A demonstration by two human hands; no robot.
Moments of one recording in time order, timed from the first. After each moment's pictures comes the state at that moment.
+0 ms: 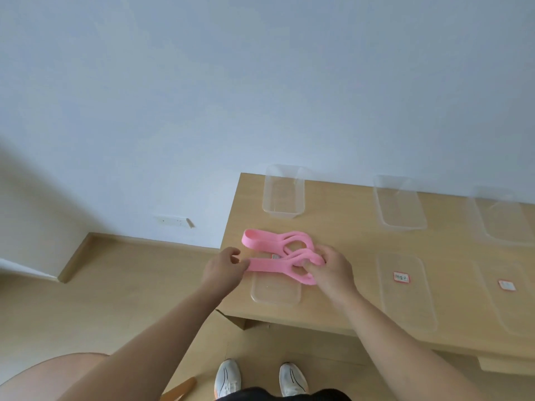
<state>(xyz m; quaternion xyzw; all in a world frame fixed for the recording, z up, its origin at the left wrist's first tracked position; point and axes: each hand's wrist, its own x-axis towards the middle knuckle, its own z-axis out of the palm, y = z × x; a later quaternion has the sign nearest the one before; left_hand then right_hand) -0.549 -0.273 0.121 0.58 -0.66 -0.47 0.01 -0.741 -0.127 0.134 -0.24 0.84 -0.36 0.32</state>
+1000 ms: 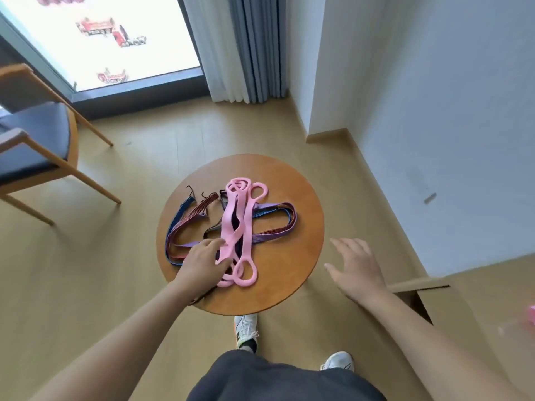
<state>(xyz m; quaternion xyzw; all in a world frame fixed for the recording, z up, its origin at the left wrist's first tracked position) -0.104 0.023 0.093 0.87 -0.39 -0.28 0.06 -0.397 -0.152 0.076 -0.84 0.47 0.03 0.26</state>
